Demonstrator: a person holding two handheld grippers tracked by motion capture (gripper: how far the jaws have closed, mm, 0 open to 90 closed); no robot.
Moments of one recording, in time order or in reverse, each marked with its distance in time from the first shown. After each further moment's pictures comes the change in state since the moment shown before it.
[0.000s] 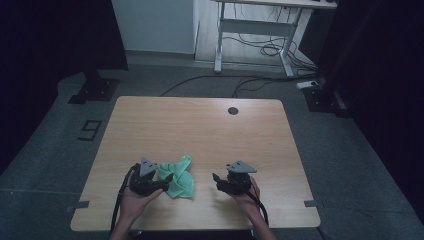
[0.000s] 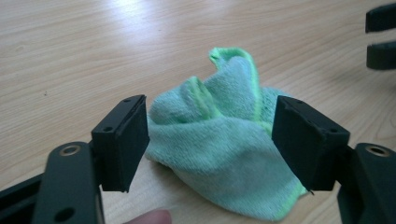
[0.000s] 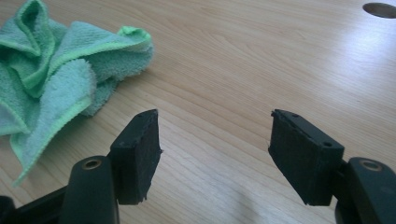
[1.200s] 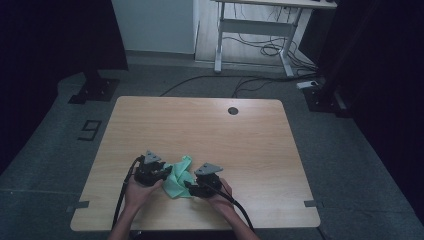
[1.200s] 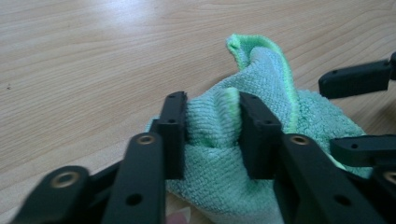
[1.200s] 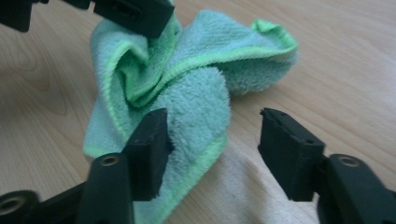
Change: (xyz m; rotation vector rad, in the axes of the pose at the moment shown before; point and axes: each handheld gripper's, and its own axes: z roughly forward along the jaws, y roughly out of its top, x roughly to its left) left arm 0.019 0.004 0.036 0.080 -0.060 -0.026; right arm 0.067 0.012 0.053 0.081 0.201 -0.086
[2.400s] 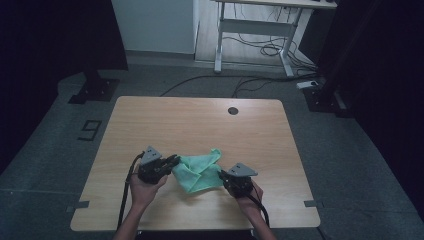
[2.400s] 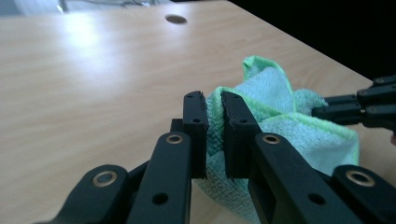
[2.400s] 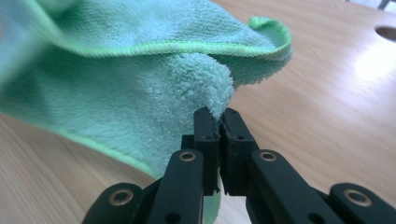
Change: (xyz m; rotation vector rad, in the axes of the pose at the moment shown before) left arm -0.021 0.018 -0.017 -0.244 -0.157 -0.002; right arm -0.050 -0.025 -0.079 -0.078 -0.170 0.002
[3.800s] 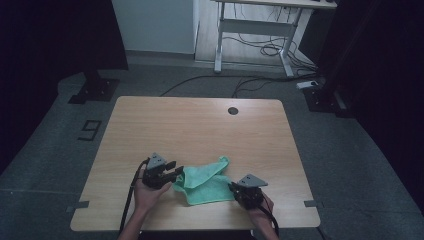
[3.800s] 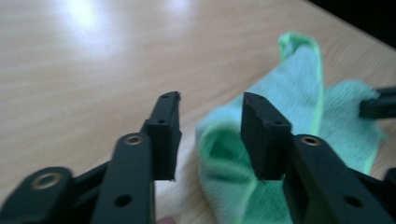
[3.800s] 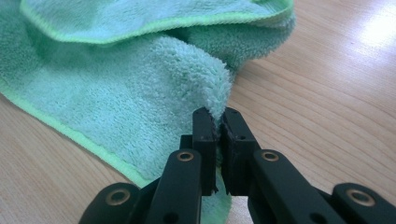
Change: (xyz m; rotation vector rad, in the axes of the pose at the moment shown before) left arm 0.002 -0.020 0.015 0.065 0.030 -0.013; right arm -0.009 -0.039 -0.018 0.077 -0.008 0.027
